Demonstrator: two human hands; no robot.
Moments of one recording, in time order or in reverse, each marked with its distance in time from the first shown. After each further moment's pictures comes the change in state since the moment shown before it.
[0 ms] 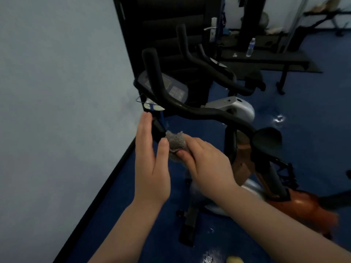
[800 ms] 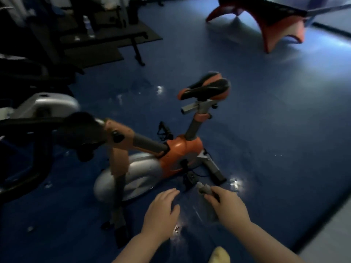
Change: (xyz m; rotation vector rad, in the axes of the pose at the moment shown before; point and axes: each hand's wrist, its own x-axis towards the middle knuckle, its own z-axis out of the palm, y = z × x) left_hand -0.221 -0.015 0.220 0.294 -1.357 -0.013; right_hand -0.355 0.159 -0.065 0.022 0.052 1.265
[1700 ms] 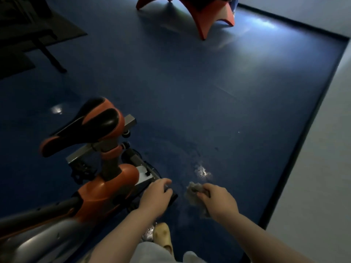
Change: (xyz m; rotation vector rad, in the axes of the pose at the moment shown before) left_hand 0.311 0.247 0.167 0.040 -0.248 0.033; right_hand 0.185 0.255 -0.187 0.041 0.055 0.330
